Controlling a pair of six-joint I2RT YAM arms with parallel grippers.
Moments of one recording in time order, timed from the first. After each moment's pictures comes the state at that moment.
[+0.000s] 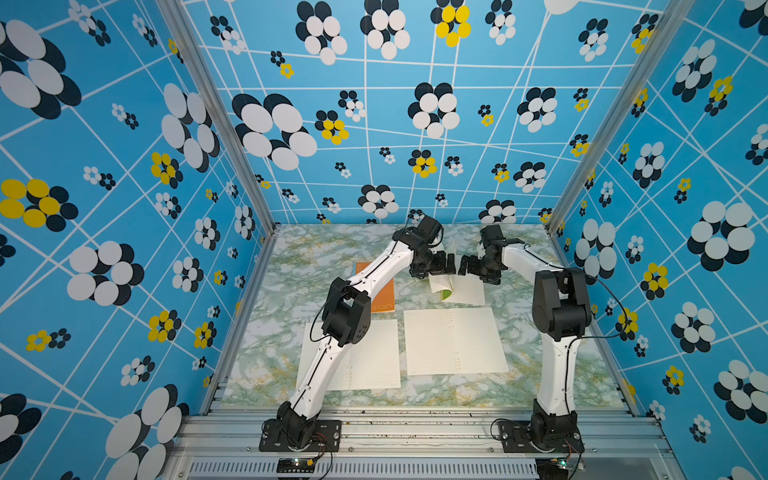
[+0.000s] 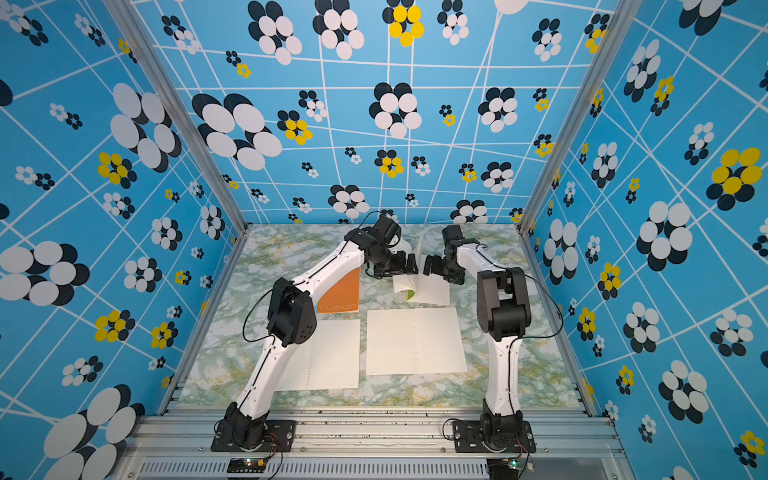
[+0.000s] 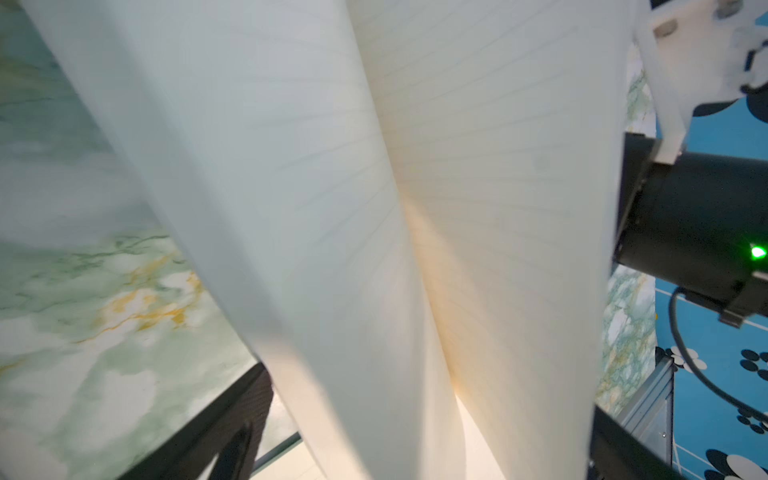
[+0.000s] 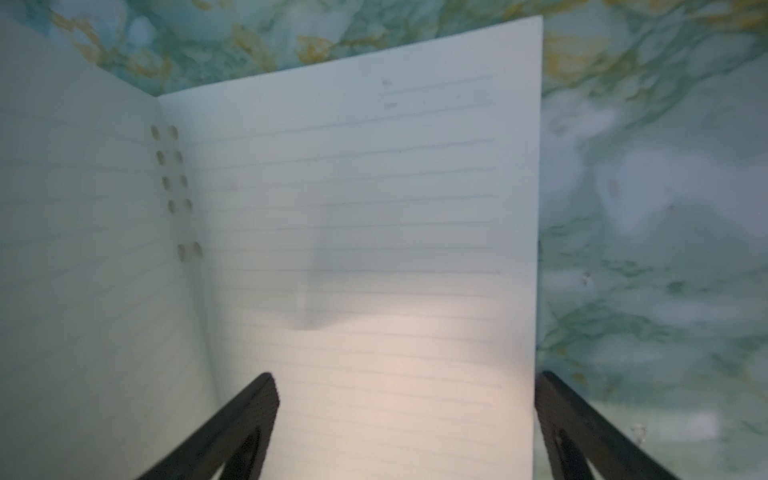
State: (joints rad) left arm -0.64 2.44 2.34 -0.94 0.34 -0.52; right arm 0.14 2.18 1.67 -0.71 -0.13 0.35
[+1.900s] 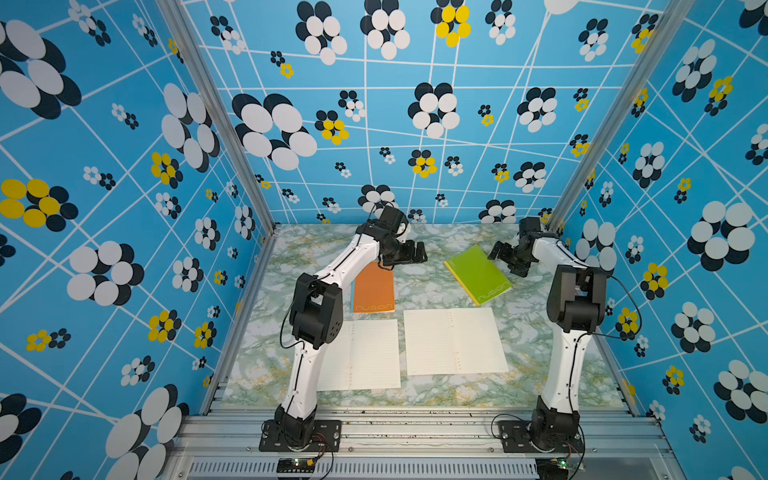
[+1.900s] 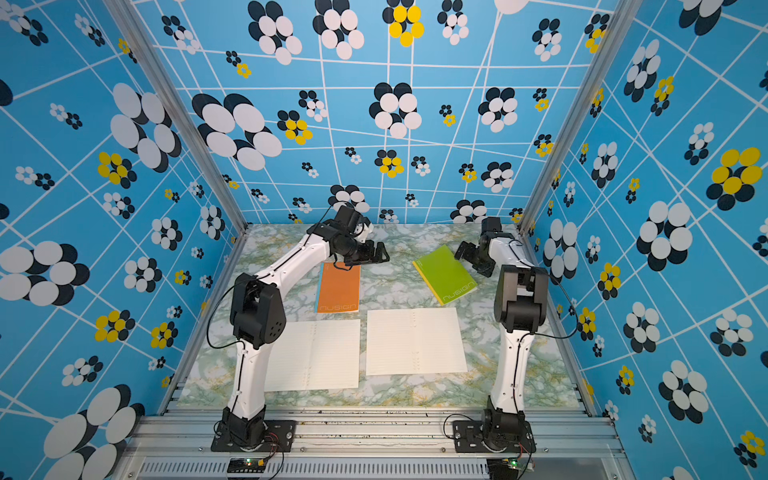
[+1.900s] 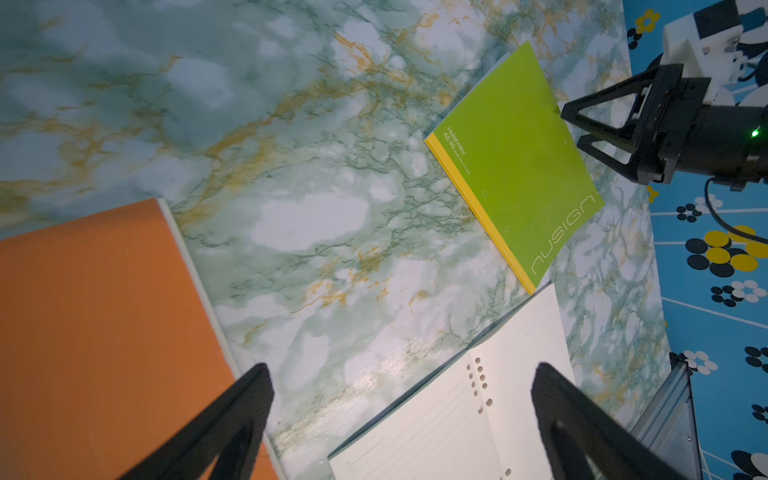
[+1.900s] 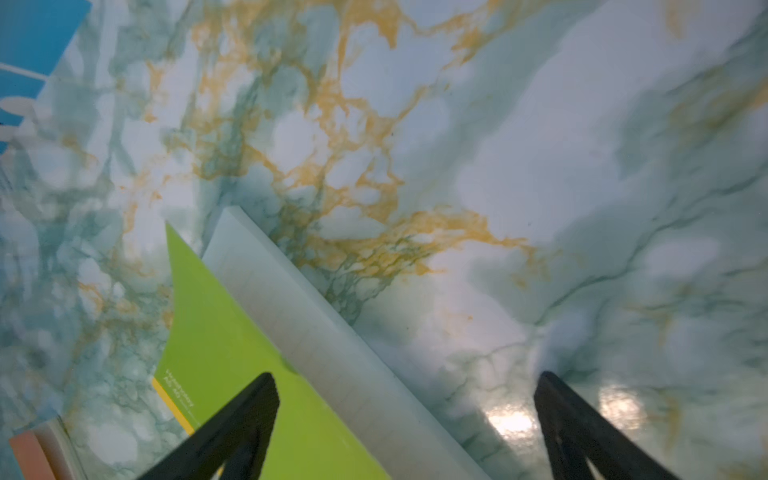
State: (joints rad) left arm -0.44 2.18 1.99 -0.78 0.39 -0.37; right arm -0.08 2.27 1.83 -0.71 -0.20 0.39
